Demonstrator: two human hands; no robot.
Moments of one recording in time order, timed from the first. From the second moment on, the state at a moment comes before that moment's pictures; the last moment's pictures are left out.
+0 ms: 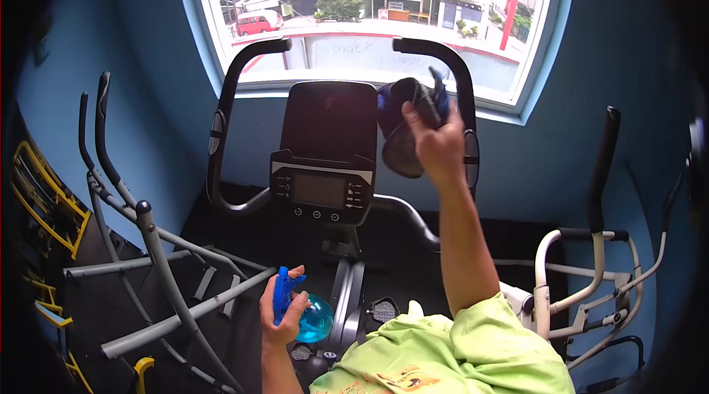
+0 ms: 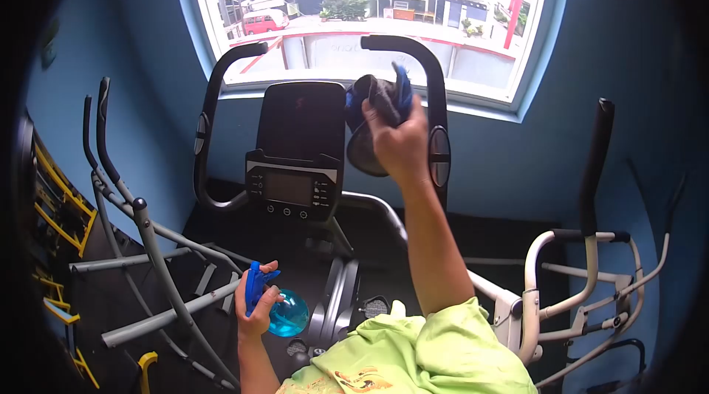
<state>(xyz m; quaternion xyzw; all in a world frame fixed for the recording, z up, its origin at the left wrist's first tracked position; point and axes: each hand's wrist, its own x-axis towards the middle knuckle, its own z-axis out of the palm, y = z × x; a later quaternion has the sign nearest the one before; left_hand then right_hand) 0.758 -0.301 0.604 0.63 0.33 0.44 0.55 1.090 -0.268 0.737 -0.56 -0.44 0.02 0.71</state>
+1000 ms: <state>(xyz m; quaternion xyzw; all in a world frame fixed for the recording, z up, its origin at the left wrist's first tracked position) 0.754 -0.337 0.608 0.65 0.39 0.37 0.54 1.046 -0.224 0.618 -0.29 -0.33 0.21 0.87</state>
